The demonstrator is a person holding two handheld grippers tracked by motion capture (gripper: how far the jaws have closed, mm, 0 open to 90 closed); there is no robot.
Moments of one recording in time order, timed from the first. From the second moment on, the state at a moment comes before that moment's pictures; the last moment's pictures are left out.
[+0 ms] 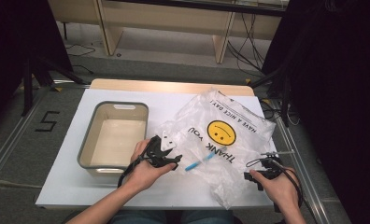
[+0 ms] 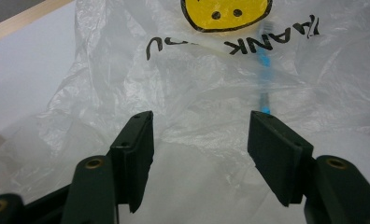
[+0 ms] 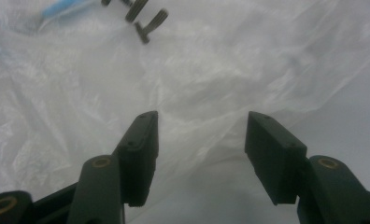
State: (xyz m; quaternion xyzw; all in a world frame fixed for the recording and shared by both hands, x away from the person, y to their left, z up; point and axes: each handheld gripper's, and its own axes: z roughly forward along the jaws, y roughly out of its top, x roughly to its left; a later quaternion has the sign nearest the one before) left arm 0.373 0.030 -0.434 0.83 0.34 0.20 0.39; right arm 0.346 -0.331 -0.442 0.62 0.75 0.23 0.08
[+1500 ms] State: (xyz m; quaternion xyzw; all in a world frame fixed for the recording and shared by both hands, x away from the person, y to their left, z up) left arm 0.376 0.018 -0.464 0.88 0.32 0.17 0.29; right arm 0.368 -0.372 -0.428 0.47 0.81 0.23 0.26
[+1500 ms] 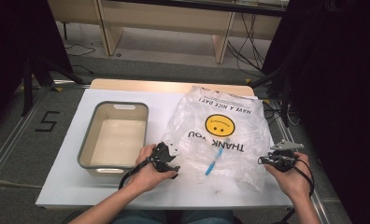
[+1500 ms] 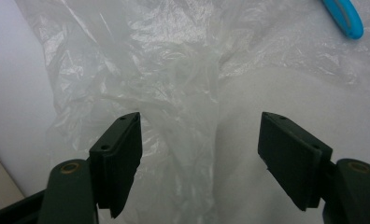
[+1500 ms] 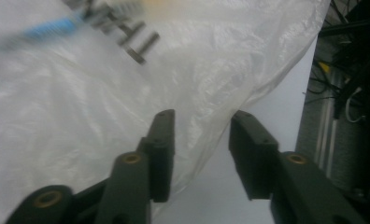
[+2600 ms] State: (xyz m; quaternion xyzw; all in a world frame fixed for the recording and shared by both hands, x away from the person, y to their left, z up) left arm 0.383 0.011 -0.476 0.88 0.34 0.16 0.29; right arm 0.311 -0.336 -0.453 0.38 0.88 0.25 0.11
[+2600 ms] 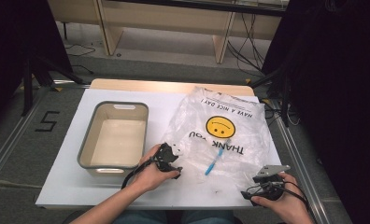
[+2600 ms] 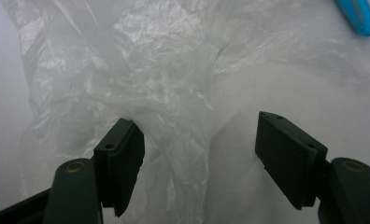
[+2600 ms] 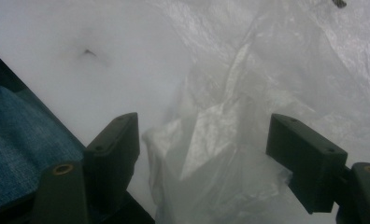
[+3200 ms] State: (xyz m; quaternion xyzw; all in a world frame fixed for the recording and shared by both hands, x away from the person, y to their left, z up) left arm 0.350 0.020 -0.464 0.88 0.33 0.19 0.29; right arm 0.296 -0.347 -0.436 0.40 0.86 0.29 0.14
